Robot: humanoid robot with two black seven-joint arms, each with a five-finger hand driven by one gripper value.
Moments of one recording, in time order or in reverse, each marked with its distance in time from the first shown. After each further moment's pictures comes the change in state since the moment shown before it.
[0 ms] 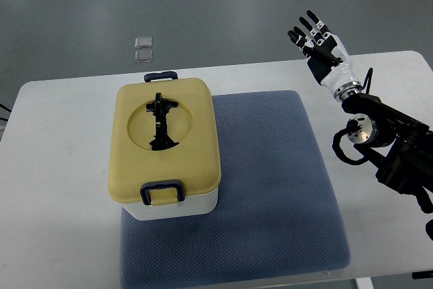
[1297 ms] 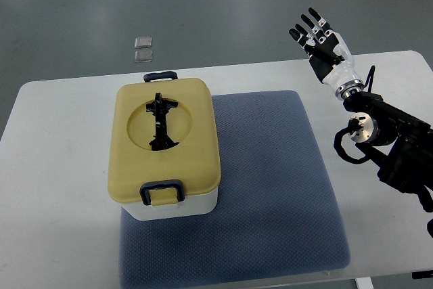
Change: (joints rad) left arm -0.007 0.000 -0.001 -0.001 0.000 0.002 0.000; right arm 0.008 -0.008 -0.003 0.001 -0.017 -0.001 0.009
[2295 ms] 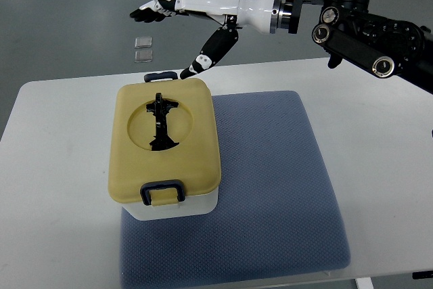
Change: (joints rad) left arm 0.000 0.000 0.000 0.000 0.000 0.000 0.000; right arm 0.543 -0.036 -0.264 0.271 -1.234 0.216 0.061
